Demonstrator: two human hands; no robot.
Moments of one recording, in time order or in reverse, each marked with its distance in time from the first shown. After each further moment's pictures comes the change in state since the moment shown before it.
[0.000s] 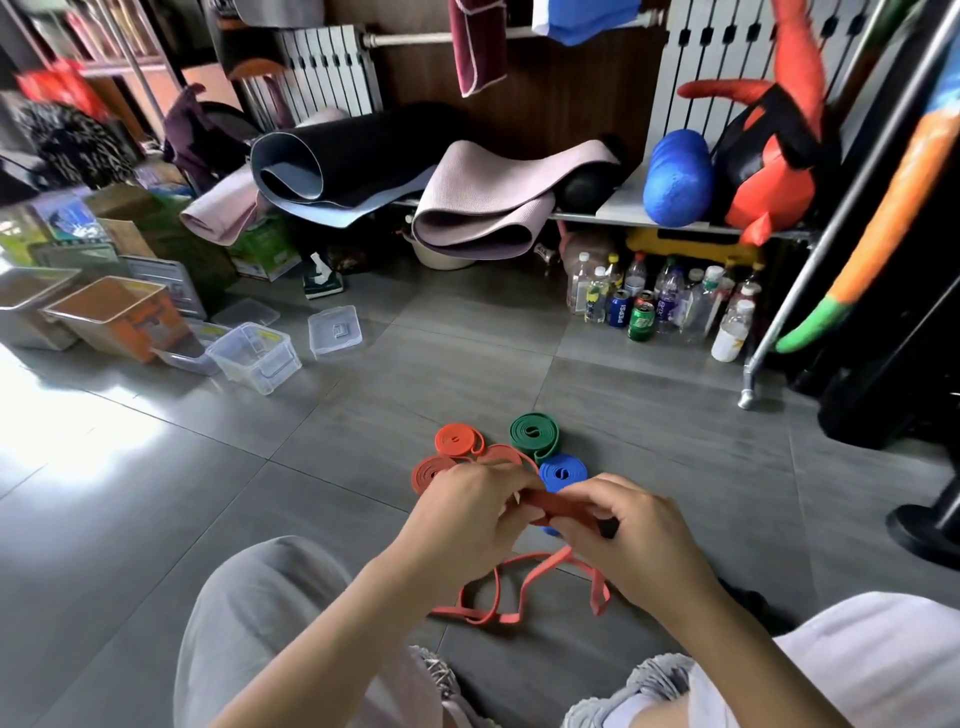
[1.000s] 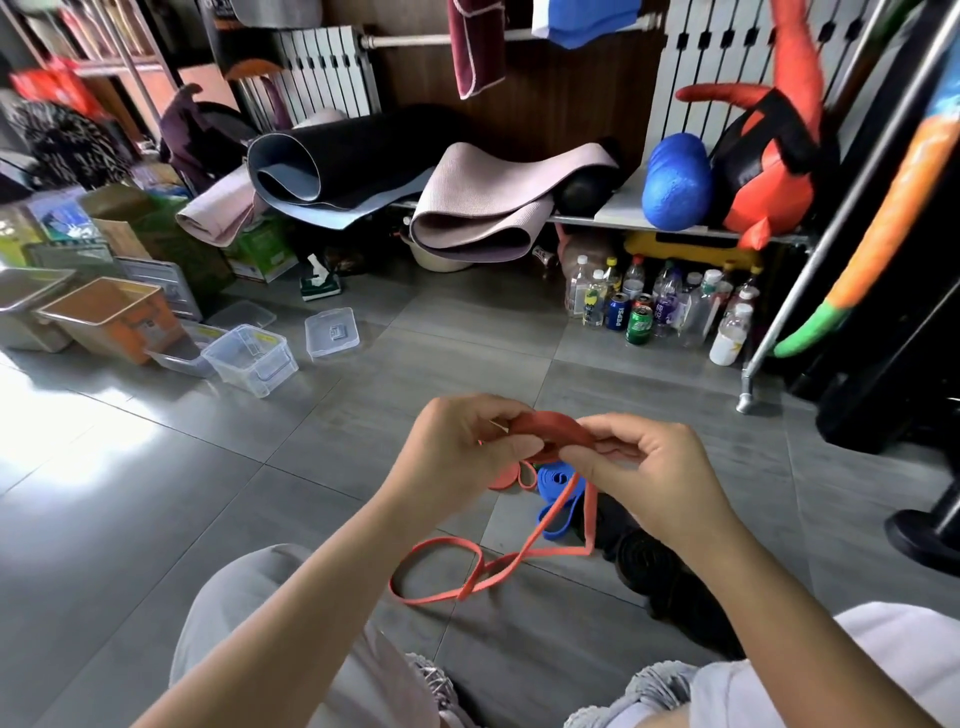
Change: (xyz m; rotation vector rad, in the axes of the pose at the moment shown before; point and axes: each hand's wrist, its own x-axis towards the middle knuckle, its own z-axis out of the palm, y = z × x) left_hand 0.031 0.006 -0.038 -0.550 0.141 -0.163; right_hand 0.042 -0.021 -0.029 0.393 -0.001 0.020
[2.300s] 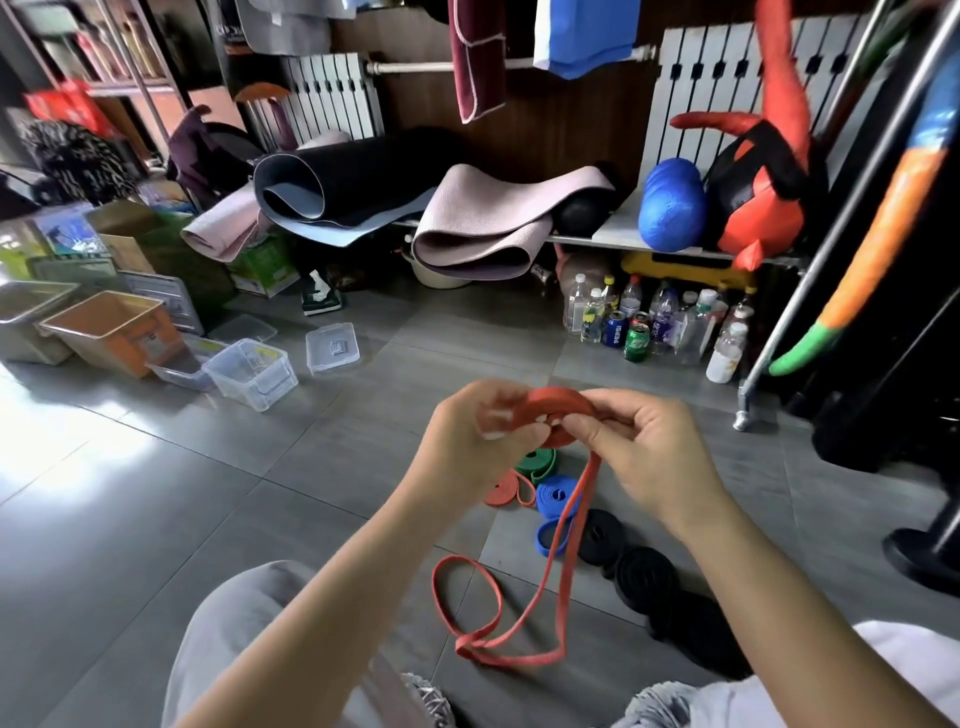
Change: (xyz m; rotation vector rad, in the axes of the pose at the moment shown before) left_hand 0.010 0.008 0.007 -0.119 0.097 -0.089; right_hand 0.026 -0.012 0.000 0.056 0.059 -0.083
